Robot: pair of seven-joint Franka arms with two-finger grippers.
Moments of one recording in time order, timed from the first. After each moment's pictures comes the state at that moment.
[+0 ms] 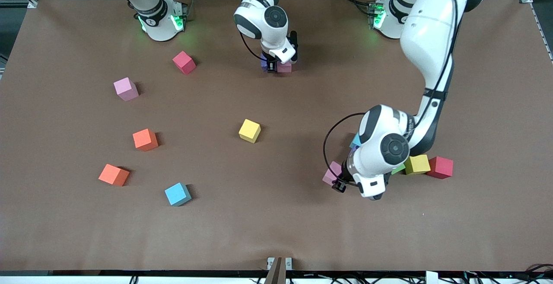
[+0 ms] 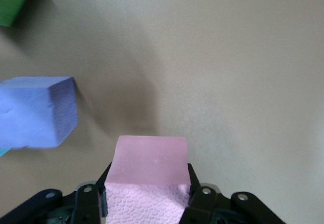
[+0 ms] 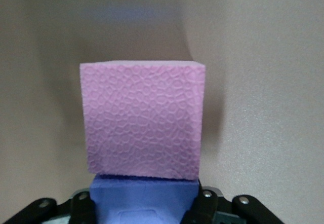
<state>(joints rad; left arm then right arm) -0.34 0.77 -0.07 -1.32 -0.14 2.18 -1.36 0.98 0.45 0.14 -2.11 0.06 2.41 -0.52</state>
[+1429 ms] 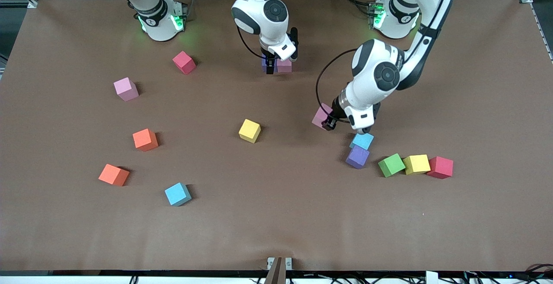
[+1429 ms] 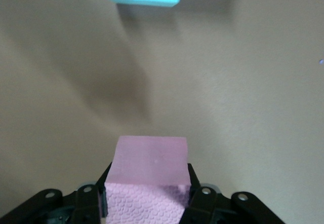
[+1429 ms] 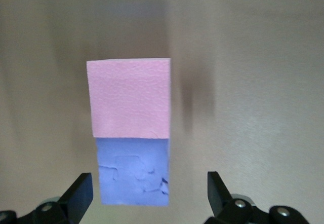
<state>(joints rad) -0.46 0.28 -0.12 -2.13 -0.38 2.47 -1.37 0.97 0.36 0.12 -2.08 0.06 2.29 -0.52</state>
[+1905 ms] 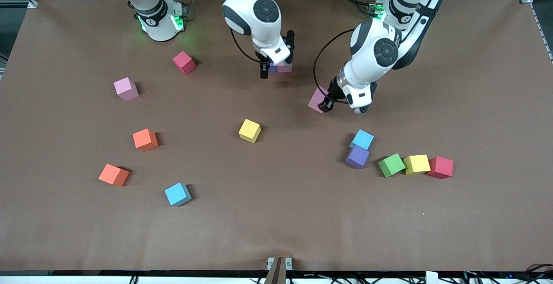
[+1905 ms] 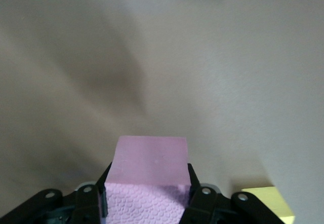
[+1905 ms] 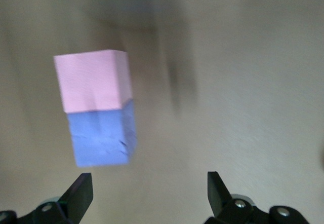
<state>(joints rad) -0.47 0.16 -0.17 -2.28 -0.47 2.50 -1.37 0.85 0.29 0.12 -2.05 0.06 2.19 -0.52</state>
